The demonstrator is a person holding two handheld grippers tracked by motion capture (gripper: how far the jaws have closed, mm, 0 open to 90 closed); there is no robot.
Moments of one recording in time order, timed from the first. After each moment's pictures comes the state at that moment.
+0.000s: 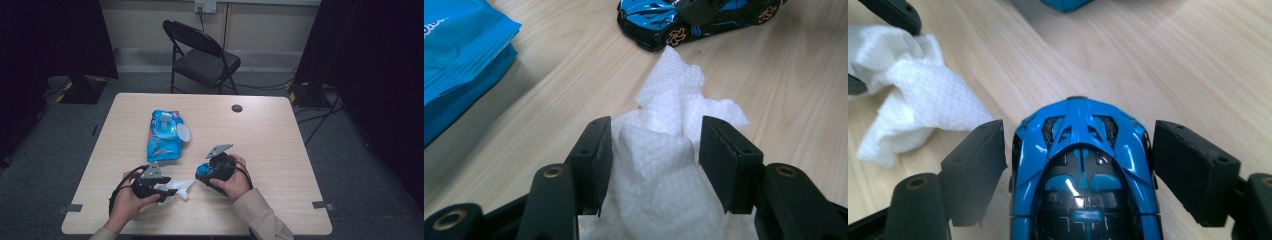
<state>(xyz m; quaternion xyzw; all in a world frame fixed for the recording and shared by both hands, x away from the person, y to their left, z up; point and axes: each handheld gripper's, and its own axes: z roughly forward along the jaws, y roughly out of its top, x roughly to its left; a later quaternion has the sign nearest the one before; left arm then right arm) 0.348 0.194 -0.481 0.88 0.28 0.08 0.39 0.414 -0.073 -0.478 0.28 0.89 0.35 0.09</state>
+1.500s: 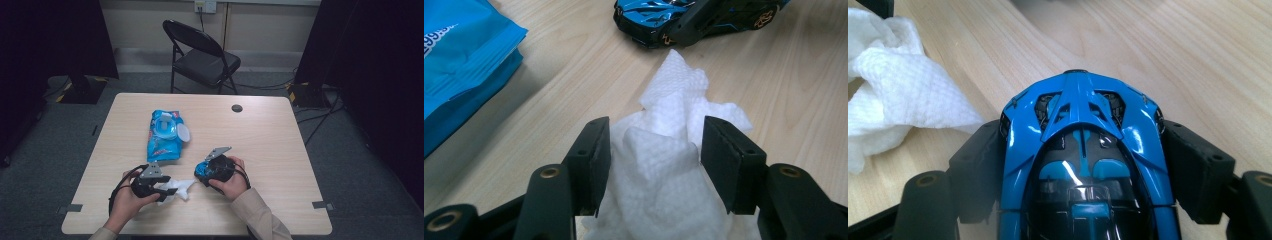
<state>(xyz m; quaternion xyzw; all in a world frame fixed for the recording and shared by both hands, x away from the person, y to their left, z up) 0.349 0.194 -0.479 0.87 0.28 0.08 0.39 0.415 -0.070 -0.493 0.29 0.89 0.34 0.09</state>
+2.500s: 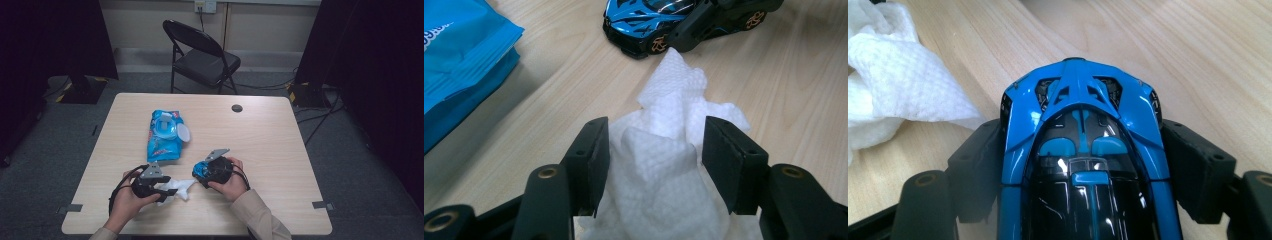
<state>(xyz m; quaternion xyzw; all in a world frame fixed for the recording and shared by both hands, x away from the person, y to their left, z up) 0.349 0.194 -0.479 0.87 0.28 0.08 0.39 0.412 -0.067 -0.497 0.28 0.89 0.34 0.10</state>
